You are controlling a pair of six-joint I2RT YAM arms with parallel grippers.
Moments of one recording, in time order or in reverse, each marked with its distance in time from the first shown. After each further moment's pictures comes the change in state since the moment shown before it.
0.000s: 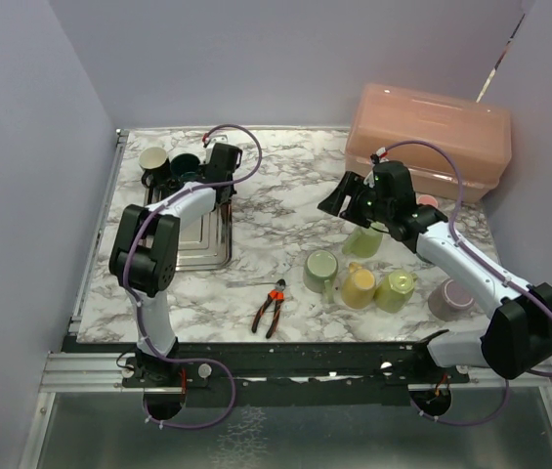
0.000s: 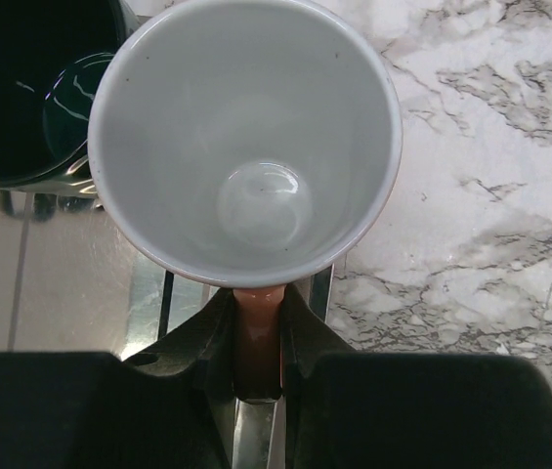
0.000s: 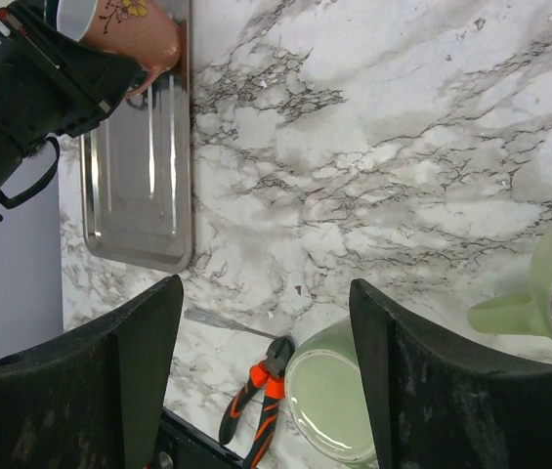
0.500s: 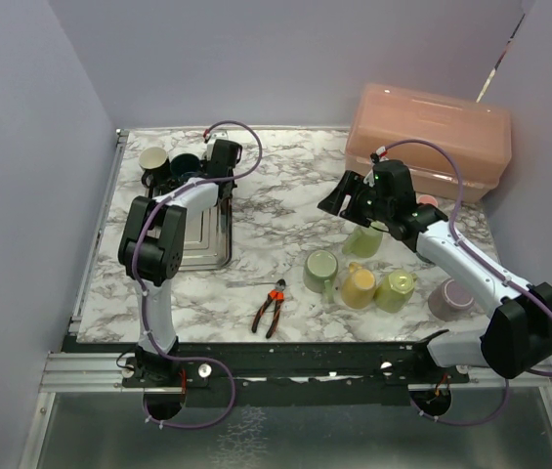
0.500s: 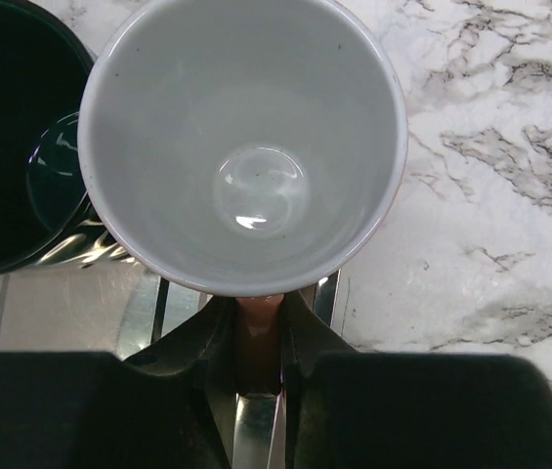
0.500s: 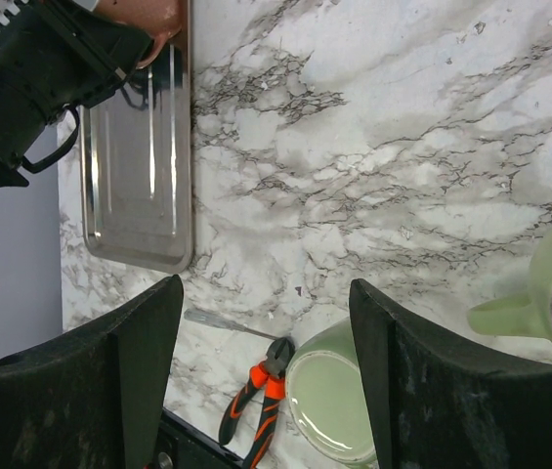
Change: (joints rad) left arm 0.014 0.109 0.076 0.060 -0.016 0.011; right arm 0.000 0.004 0.011 -0.011 0.000 -0.007
